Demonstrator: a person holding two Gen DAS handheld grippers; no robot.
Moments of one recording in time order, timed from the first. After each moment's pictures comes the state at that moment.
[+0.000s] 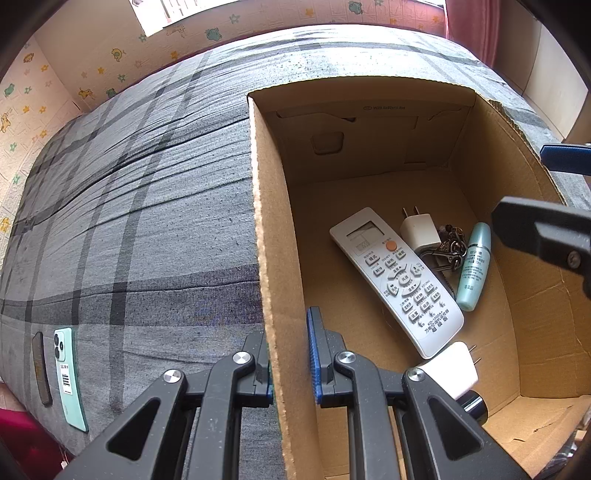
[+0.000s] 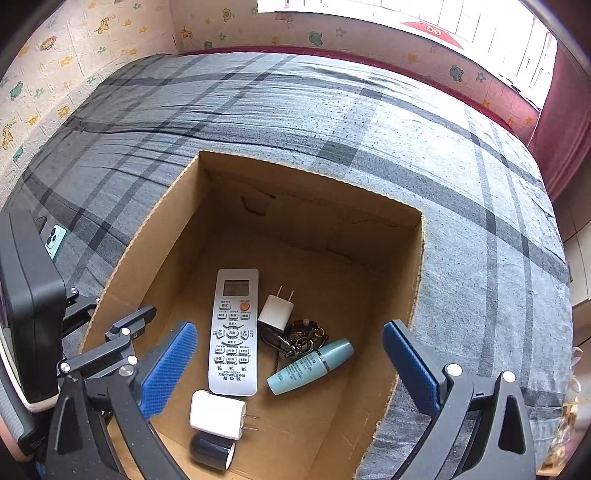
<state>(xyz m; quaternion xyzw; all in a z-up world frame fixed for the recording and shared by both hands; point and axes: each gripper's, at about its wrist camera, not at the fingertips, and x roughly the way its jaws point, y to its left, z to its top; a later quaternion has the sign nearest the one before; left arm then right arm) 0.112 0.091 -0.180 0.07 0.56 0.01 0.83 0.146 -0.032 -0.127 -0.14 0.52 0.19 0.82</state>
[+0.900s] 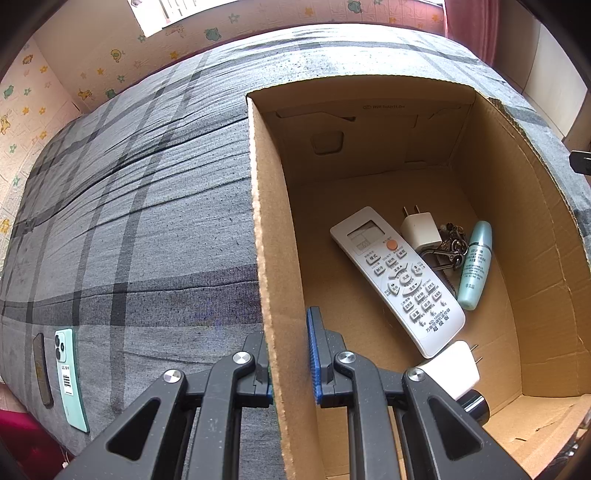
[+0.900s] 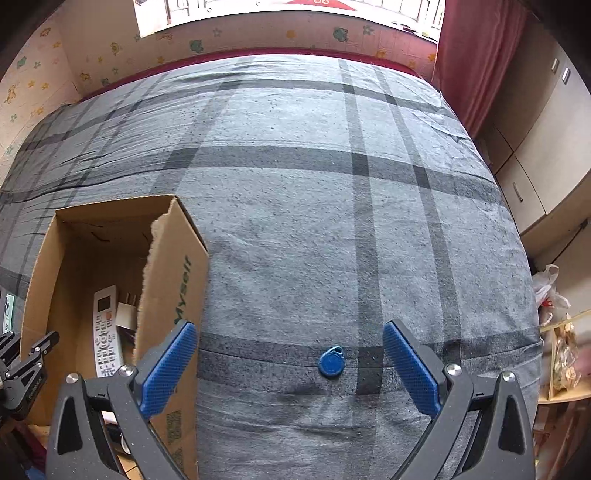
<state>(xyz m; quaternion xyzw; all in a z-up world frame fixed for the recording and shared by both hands) 0.112 0.091 -0.182 0.07 0.56 0.02 0.83 0.192 -0.192 -0.121 -0.06 0.55 0.04 0.83</state>
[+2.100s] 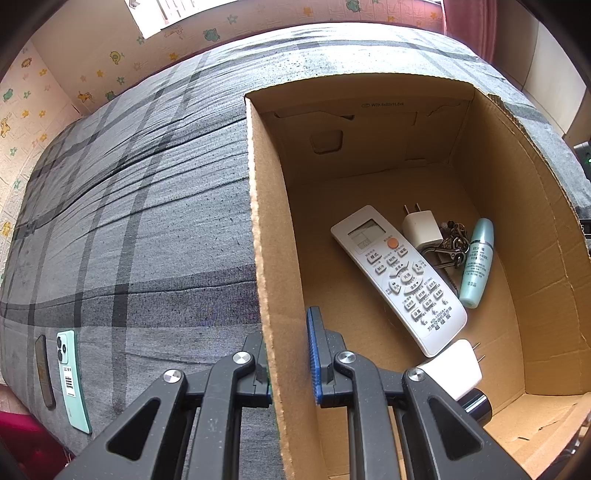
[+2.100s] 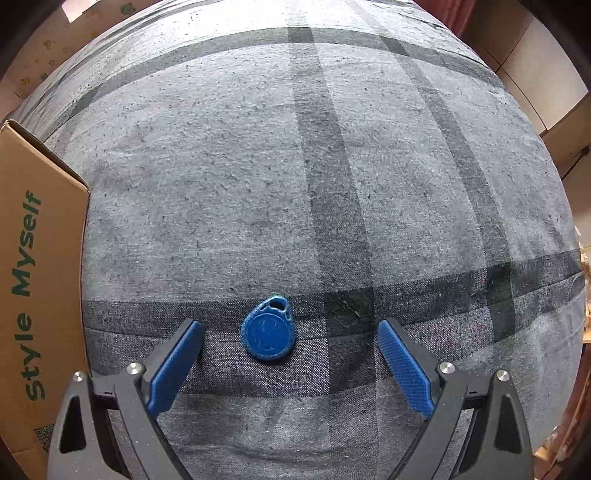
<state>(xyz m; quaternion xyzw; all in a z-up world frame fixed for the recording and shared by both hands) 0.113 0.086 -0.181 0.07 0.56 0.02 0.83 0.202 -0.252 -0.251 -0.01 0.64 -0.02 0.77</state>
